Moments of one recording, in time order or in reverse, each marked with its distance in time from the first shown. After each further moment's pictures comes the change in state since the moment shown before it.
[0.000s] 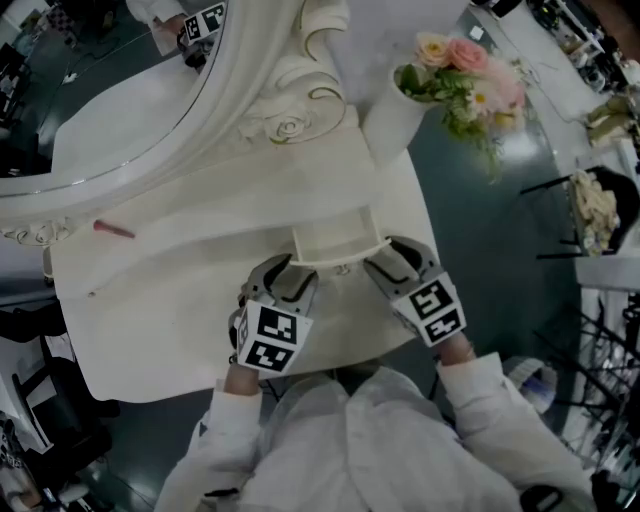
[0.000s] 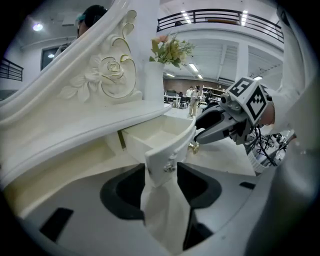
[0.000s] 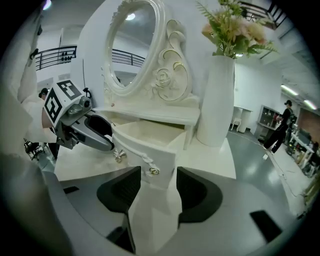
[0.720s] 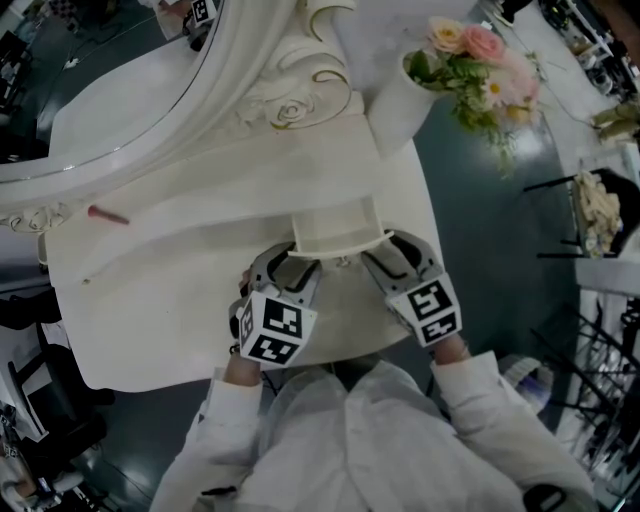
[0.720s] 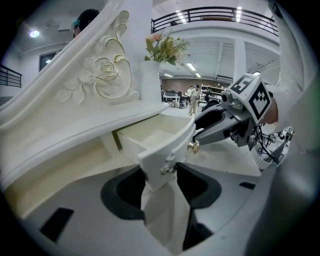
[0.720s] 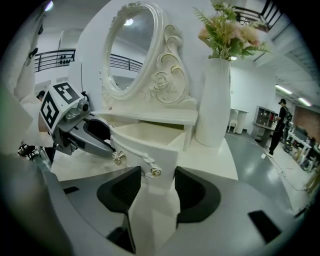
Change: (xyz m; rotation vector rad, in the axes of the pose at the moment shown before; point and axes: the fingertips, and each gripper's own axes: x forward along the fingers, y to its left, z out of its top) left arm 0.009 -0.003 0.002 0.044 -0.011 0.029; right arm 0.004 0.001 0.000 0.032 -0.069 -0.035
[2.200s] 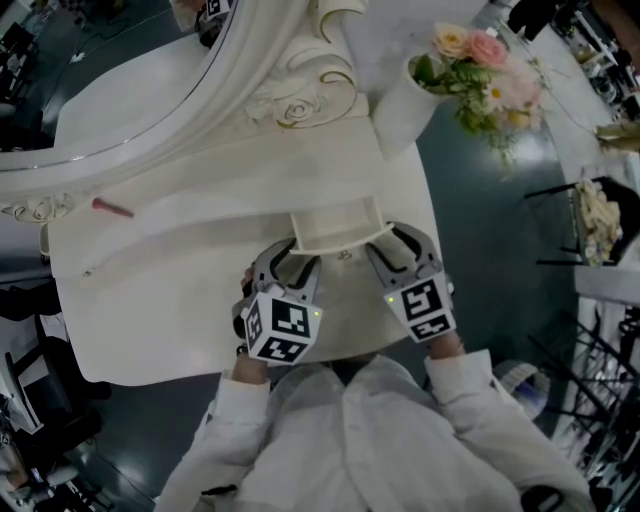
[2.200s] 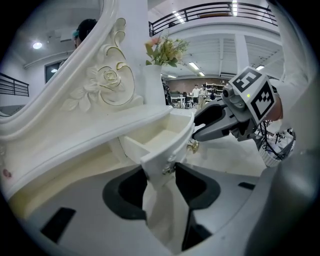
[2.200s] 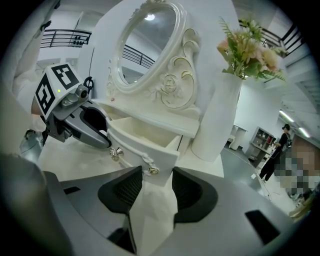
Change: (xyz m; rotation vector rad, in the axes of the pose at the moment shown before) left arm -0.003 0.007 0.006 0.021 -0.022 0.101; right arm 0.002 -0.011 0.012 -0.184 0.011 -0.078
